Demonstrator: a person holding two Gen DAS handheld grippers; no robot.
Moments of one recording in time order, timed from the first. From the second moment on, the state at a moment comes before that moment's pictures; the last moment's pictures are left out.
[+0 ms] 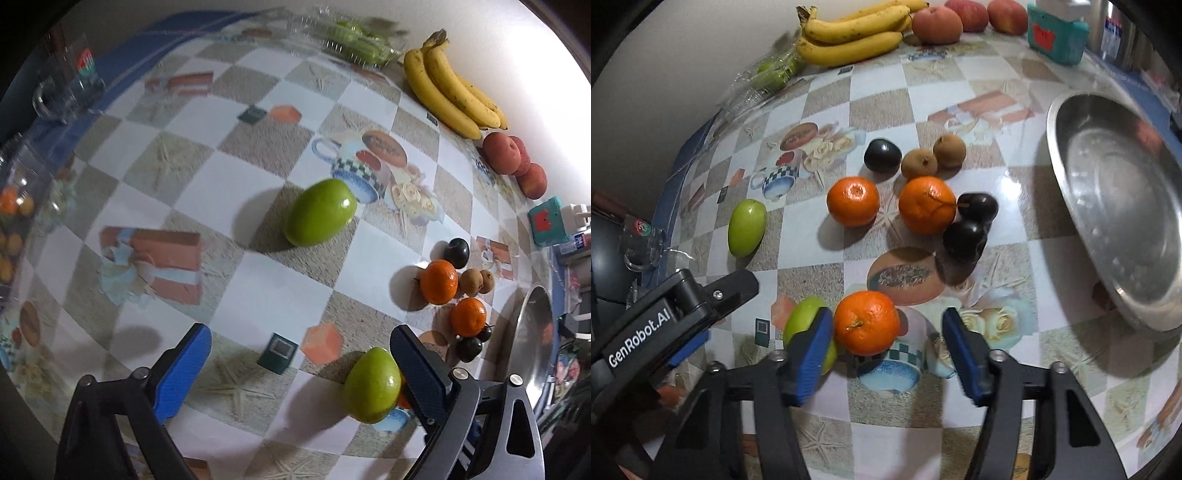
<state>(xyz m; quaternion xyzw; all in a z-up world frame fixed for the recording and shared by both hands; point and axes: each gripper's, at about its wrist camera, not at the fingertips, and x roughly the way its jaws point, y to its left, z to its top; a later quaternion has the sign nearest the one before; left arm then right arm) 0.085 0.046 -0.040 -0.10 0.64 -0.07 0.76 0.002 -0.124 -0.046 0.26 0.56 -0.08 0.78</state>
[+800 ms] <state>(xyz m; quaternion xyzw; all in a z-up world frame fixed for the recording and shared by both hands) 0.070 0.018 -0.041 -0.08 0.65 -0.11 0.75 -0.030 -0.170 -0.016 0.29 0.51 -0.14 0.80</state>
